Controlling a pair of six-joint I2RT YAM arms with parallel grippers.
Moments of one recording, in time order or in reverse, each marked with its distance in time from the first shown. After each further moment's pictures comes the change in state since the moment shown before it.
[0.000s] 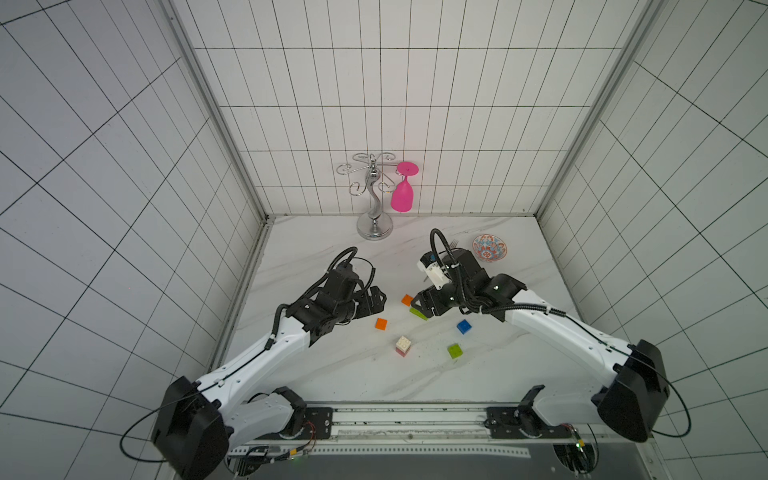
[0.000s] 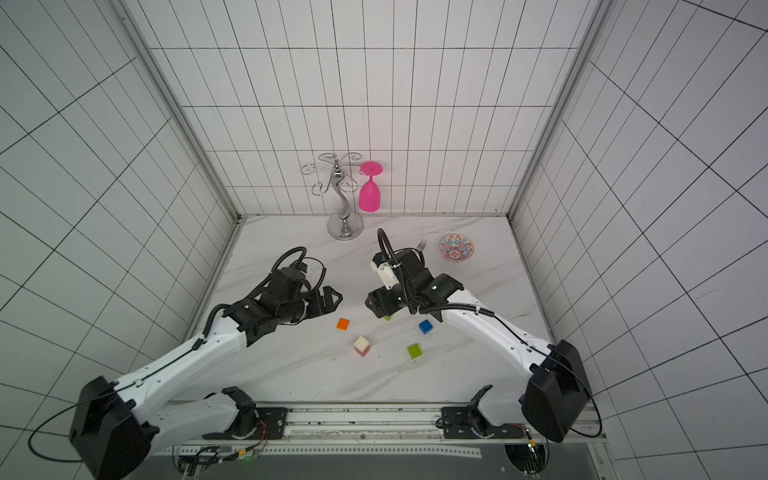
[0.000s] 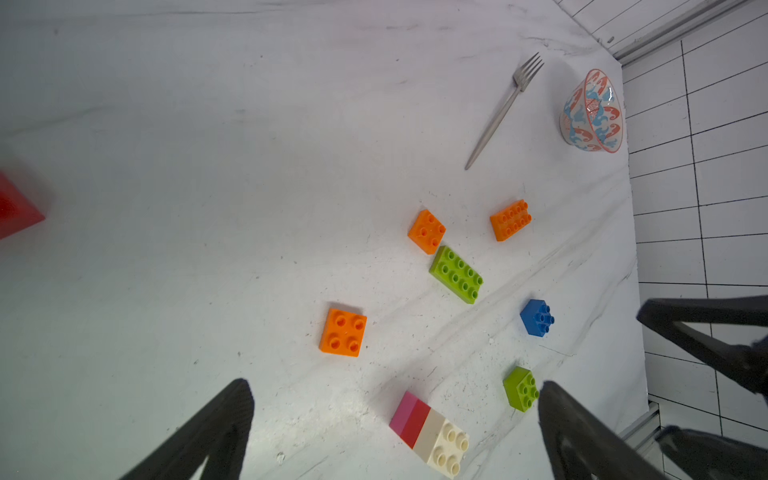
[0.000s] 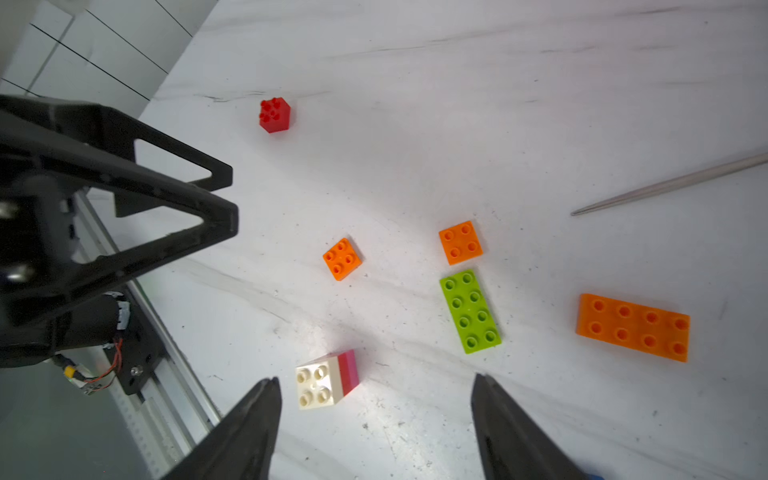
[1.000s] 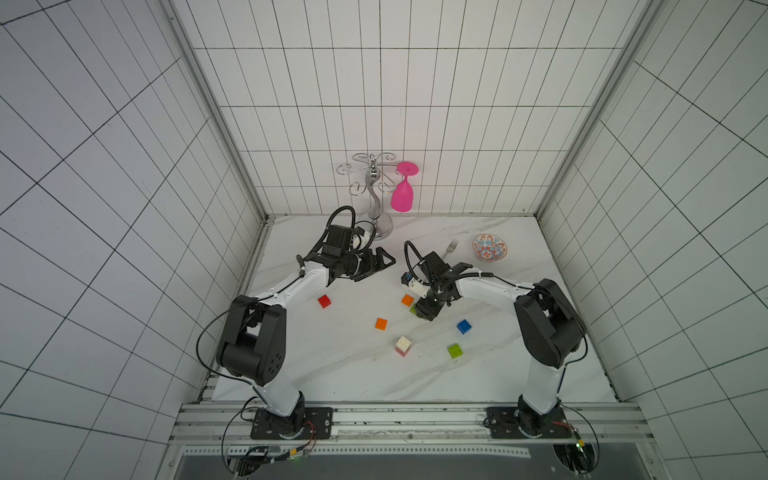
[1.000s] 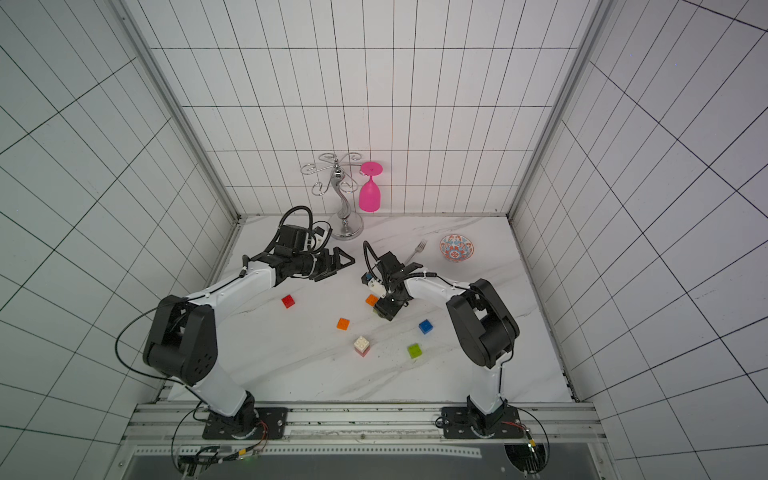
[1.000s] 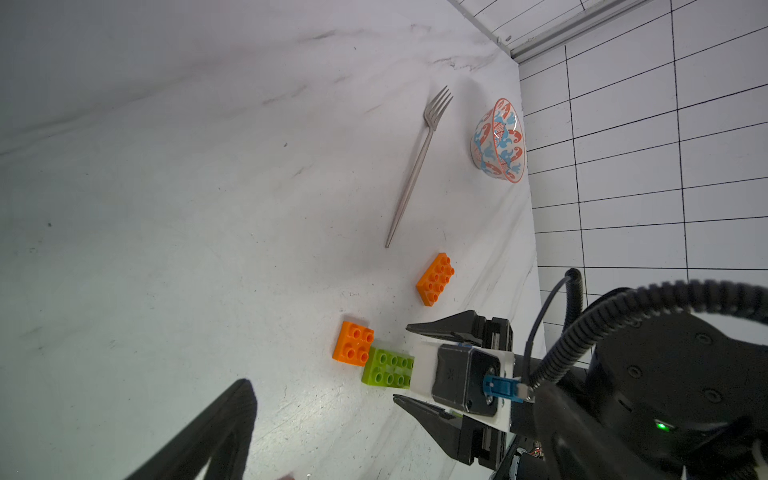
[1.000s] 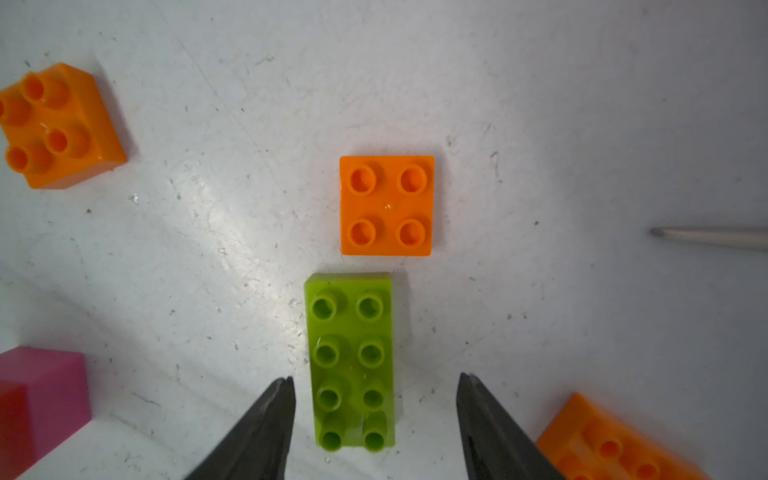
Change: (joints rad) left arm 0.265 0.471 0.323 0.163 0.520 0.175; right arm -0.067 0.488 0.132 -0.039 0.083 -0.510
